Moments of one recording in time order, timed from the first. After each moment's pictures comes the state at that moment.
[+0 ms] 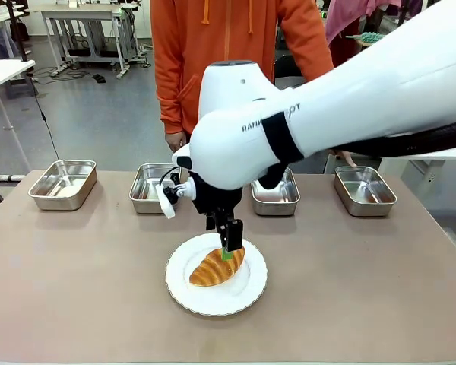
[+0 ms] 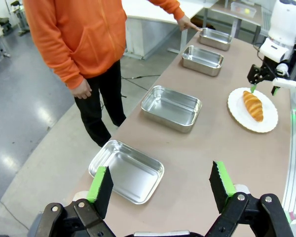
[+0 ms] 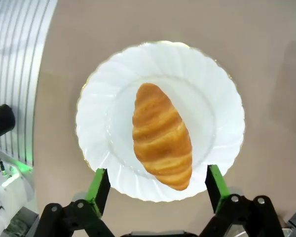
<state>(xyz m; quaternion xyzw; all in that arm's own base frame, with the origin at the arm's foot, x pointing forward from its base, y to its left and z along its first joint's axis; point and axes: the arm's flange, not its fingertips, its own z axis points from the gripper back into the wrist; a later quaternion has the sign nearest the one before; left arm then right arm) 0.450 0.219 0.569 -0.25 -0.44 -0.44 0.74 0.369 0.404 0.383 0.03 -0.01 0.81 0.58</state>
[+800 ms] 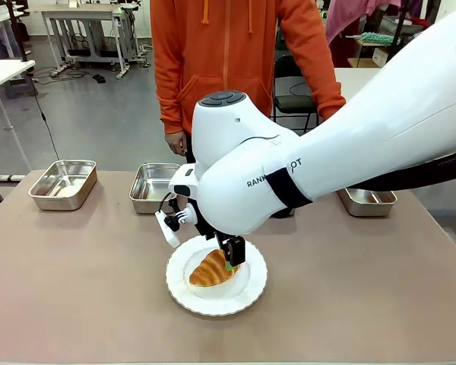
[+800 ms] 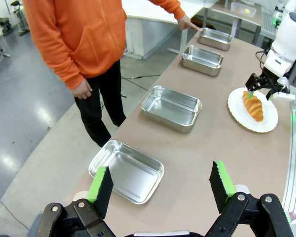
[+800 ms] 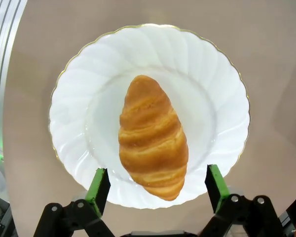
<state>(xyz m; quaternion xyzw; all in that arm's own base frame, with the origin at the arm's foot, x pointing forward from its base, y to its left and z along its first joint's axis) 0.450 0.219 0.569 -0.25 -0.44 -0.44 0.74 0.359 0.406 0.349 -0.03 -0.02 0.85 0.53</state>
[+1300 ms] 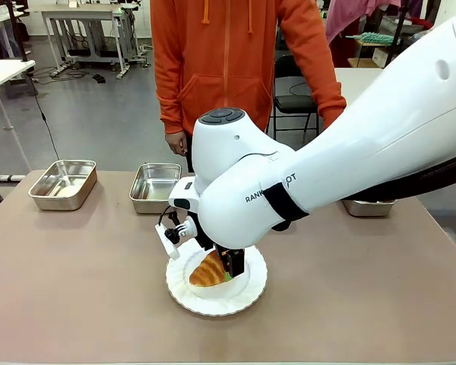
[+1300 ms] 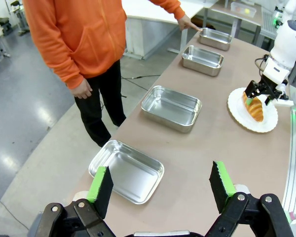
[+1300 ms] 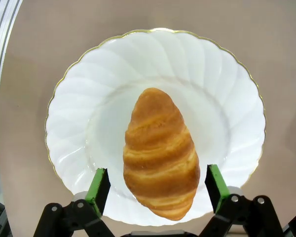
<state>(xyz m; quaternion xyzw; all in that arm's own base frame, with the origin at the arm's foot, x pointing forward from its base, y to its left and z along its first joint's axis) 0.450 0.219 0.569 -0.25 -0.44 -0.44 0.74 0.354 0.408 0.324 -0.02 -0.02 0.85 0.52</state>
